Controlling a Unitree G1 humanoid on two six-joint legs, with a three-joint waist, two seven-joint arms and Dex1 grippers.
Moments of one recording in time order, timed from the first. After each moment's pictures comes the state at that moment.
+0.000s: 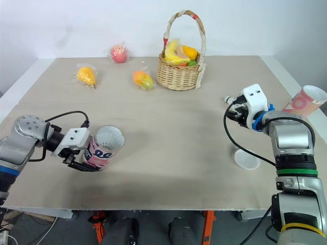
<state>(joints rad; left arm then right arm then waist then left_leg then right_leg) -0.55 0.91 -0.22 0.12 -0.12 0.17 -1.59 -0.72 -0.79 -0.06 0.44 0.13 0.65 0.62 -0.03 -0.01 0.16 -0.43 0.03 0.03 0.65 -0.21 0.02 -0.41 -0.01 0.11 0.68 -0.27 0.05</state>
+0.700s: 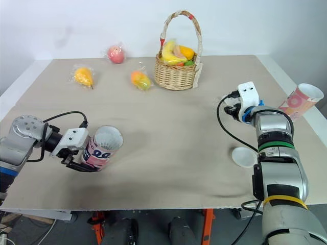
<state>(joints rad) -0.54 0.92 -0.21 0.12 -0.12 0.19 -1.60 -1.09 -0.65 -0.03 1.11 0.00 0.33 0.55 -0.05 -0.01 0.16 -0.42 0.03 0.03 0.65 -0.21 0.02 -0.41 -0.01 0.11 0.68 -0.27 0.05</state>
